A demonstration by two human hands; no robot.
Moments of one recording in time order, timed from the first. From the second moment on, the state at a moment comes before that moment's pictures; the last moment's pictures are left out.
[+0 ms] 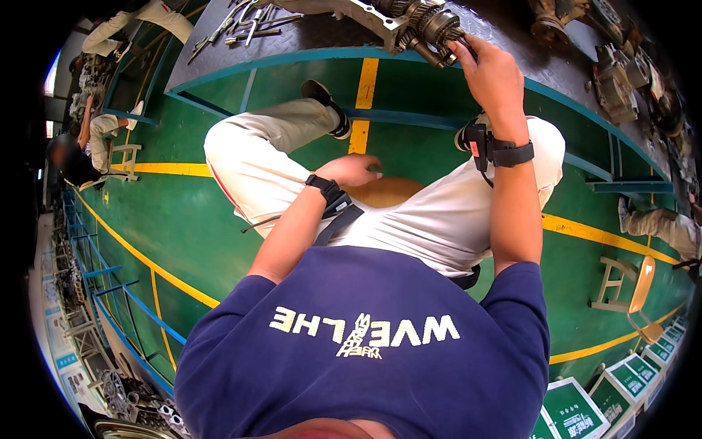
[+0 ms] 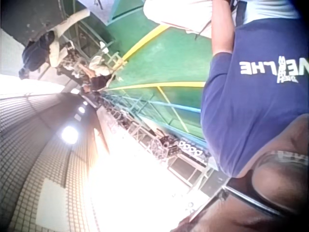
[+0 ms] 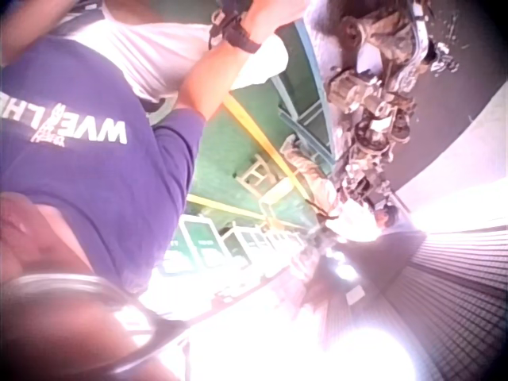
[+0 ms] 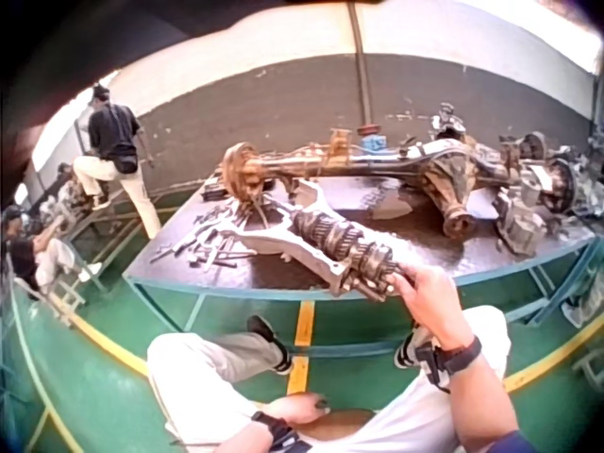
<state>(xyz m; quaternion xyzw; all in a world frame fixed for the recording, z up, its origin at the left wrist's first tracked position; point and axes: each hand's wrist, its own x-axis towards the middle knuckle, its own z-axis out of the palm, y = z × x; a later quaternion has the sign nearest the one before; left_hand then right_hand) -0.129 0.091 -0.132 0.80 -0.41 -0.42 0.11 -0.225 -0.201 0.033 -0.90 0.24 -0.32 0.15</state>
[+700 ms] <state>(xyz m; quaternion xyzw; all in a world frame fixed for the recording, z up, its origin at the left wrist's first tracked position) -0.120 0.095 -0.112 0.80 -0.42 -0.41 0.13 -0.233 -0.233 0.049 -0.70 0.24 -0.07 0.67</state>
